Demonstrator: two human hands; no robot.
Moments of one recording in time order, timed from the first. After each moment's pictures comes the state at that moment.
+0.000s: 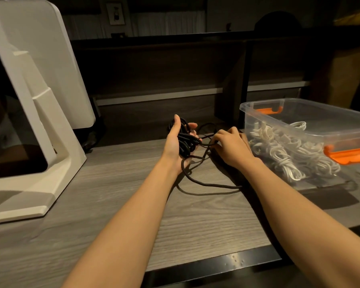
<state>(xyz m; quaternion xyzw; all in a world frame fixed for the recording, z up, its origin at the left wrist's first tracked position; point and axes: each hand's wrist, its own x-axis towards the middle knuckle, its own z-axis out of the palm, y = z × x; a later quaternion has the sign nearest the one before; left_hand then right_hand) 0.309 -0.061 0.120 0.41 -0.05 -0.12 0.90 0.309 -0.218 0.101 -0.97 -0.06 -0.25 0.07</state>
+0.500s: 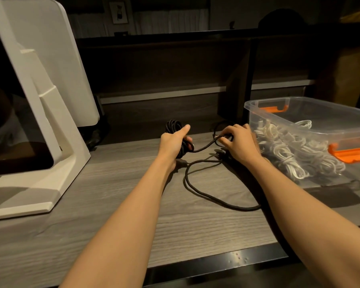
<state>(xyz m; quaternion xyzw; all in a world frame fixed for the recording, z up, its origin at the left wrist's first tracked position) 0.317 -0.040 0.120 0.69 -0.02 0.01 0.72 0.314 -0.226 0.100 -0.93 -0.01 -0.29 0.22</state>
